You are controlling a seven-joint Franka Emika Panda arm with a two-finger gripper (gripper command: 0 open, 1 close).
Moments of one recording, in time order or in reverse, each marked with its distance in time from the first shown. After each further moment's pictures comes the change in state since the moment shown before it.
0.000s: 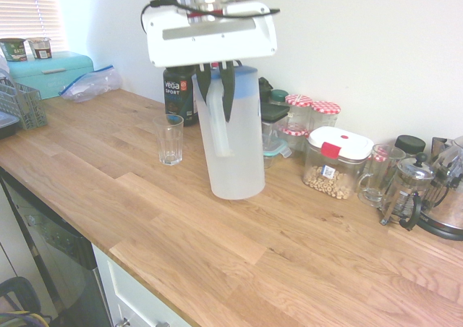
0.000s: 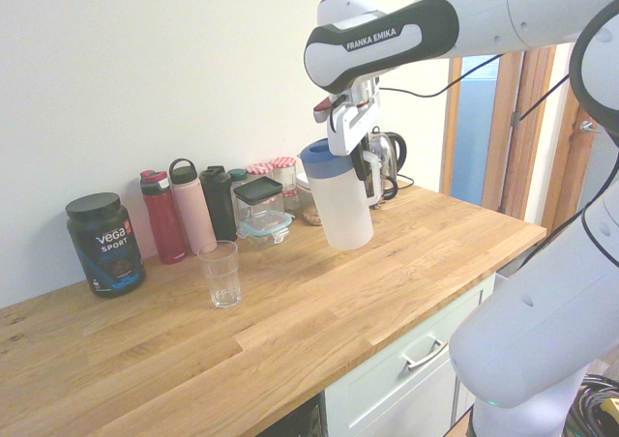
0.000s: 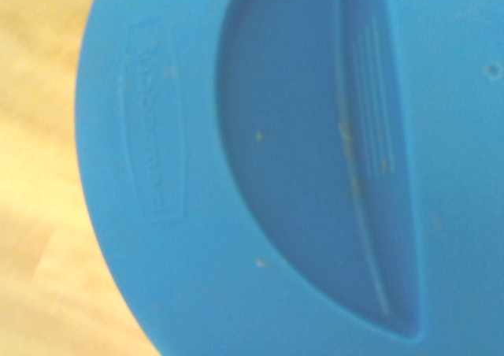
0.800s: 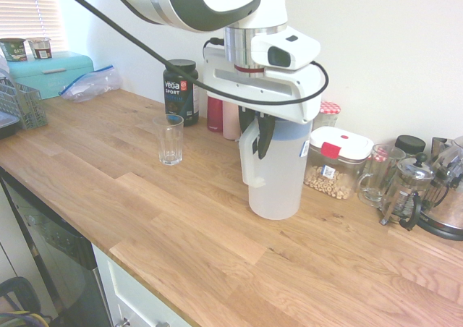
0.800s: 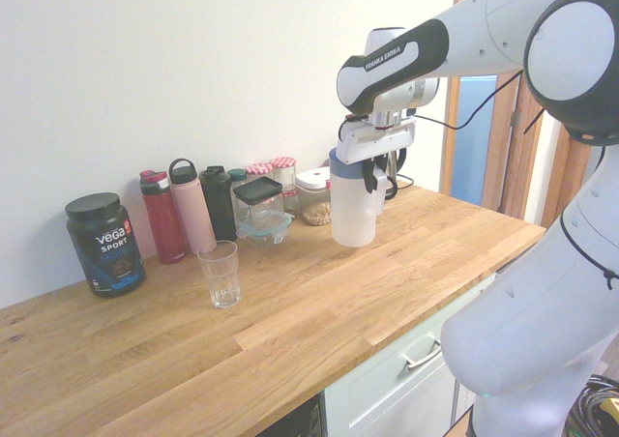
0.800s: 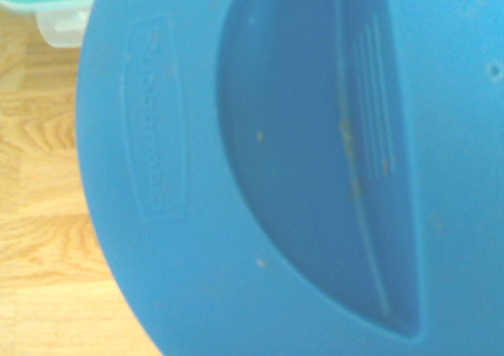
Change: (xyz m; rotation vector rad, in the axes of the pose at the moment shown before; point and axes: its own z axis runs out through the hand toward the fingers) arm 0.029 0.052 0.058 0.158 -0.003 0.456
